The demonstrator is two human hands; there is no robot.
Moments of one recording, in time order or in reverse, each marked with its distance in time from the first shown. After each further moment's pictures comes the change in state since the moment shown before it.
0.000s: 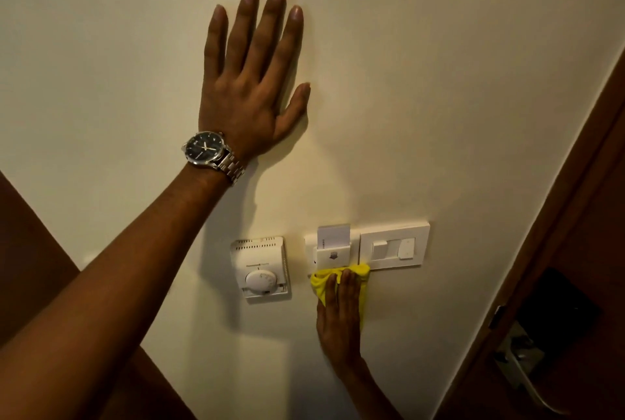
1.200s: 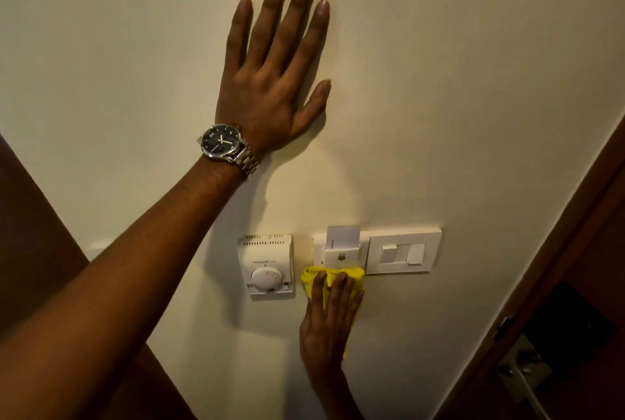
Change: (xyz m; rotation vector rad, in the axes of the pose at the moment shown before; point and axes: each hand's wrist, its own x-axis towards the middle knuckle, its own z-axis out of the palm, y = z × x) left_hand -0.001 0.002 -0.006 0.024 -0.013 -0.001; right_hand 0.008 -0.051 -0.020 0.054 -0.004 0.129
